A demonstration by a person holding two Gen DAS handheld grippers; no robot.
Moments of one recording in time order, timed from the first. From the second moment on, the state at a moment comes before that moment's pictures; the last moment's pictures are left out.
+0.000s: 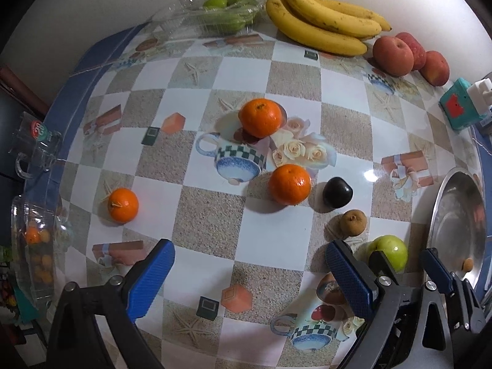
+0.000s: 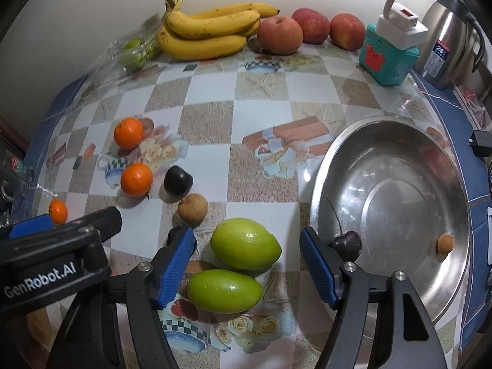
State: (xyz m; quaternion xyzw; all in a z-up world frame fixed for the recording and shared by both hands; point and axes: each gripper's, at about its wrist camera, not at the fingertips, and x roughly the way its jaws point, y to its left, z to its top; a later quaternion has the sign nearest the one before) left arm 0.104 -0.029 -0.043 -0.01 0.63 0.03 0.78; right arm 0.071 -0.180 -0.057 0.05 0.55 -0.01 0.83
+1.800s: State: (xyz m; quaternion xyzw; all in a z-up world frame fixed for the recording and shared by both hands) left arm 0.104 -0.039 -0.055 -0.03 0.64 -0.05 0.77; right arm 0.055 -0.243 -0.003 0.13 0.46 -0.09 0.87
